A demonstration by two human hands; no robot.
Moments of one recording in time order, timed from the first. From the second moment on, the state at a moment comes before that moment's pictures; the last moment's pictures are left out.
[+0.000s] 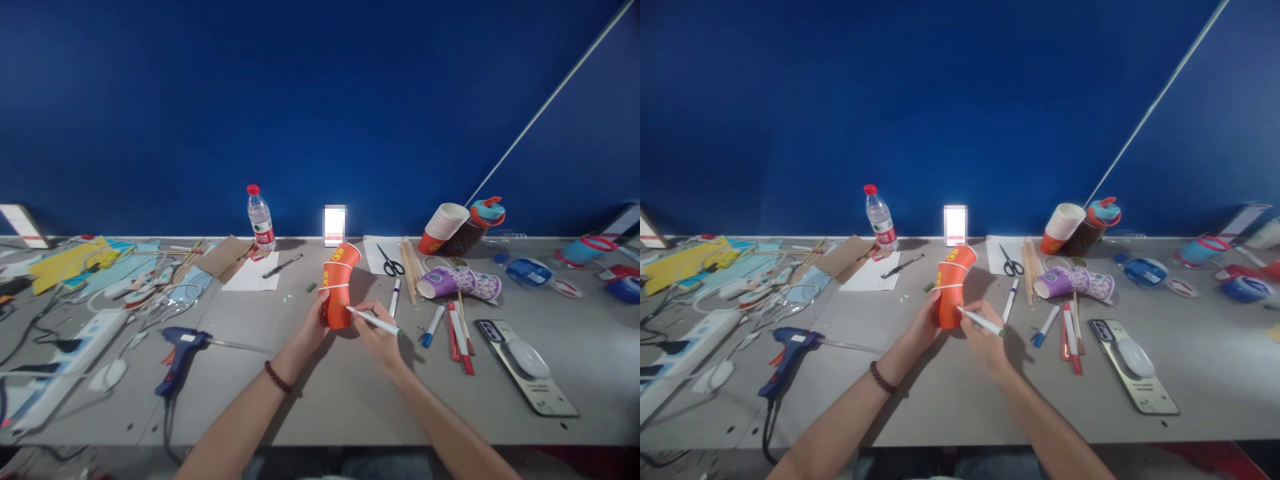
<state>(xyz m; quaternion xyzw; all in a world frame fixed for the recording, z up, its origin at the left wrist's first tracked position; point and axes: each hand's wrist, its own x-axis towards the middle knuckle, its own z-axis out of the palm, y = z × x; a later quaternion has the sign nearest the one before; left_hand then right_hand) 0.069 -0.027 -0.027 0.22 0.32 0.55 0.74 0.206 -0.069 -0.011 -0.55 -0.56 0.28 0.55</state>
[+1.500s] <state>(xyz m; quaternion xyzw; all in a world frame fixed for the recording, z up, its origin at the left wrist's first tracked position) 0.069 -0.027 -0.025 0.23 0.32 0.55 0.74 0.207 -0.067 -0.015 -0.55 -0.58 0.27 0.54</state>
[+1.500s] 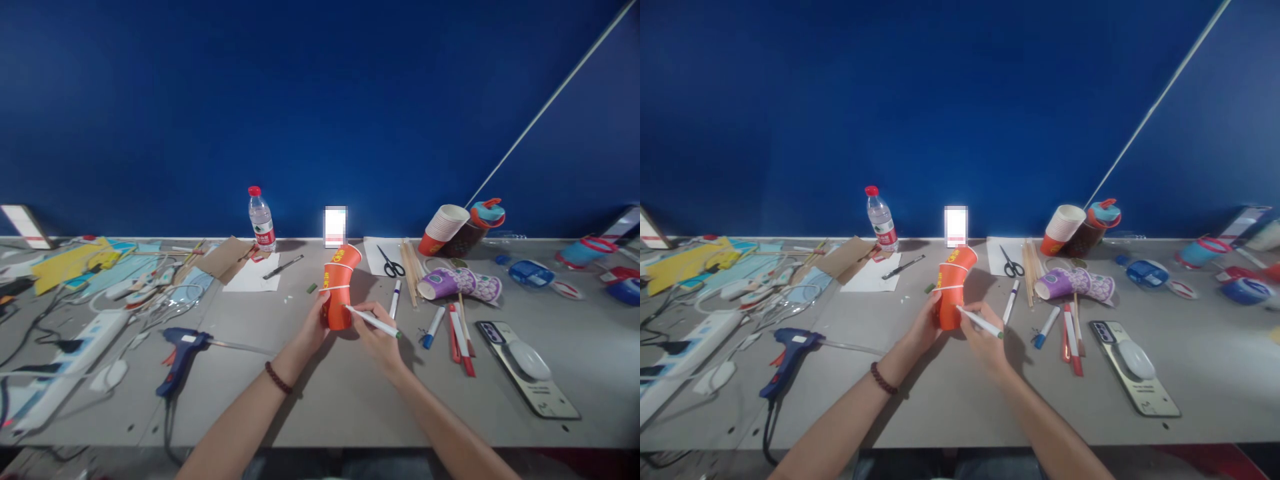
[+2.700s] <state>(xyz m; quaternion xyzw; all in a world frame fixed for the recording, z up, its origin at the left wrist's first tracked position) 0.069 -0.028 -0.024 0.23 0.32 0.55 0.74 0.206 -0.069 -0.010 -0.54 -0.56 0.30 0.55</state>
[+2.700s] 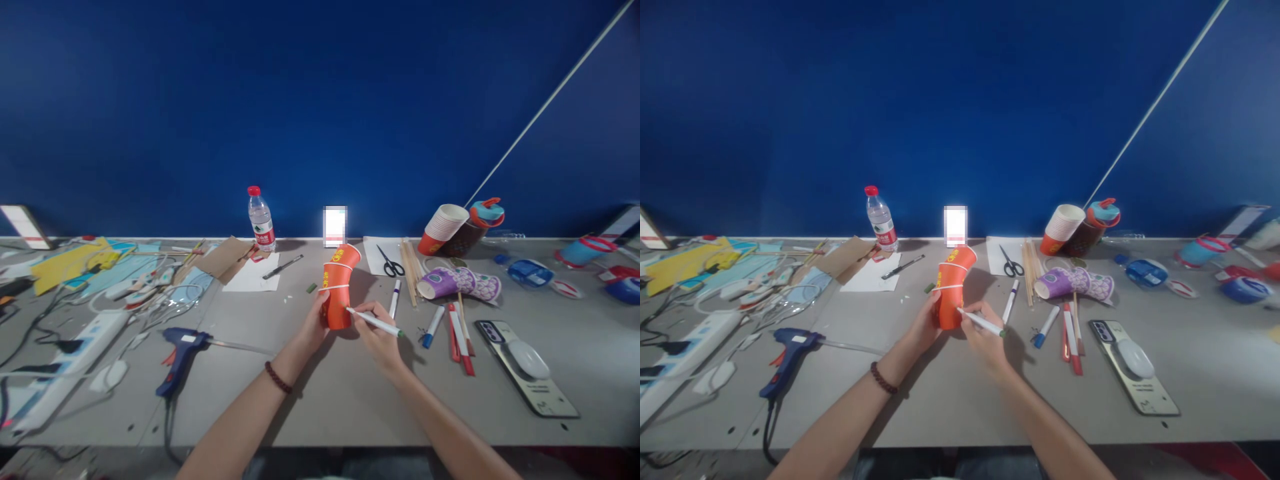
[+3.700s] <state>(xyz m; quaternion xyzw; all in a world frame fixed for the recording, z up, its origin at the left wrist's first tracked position) 0.069 -0.029 -0.016 0.25 0.30 0.53 0.75 0.207 -0.071 -0.015 -0.51 -0.58 0.32 0.54</state>
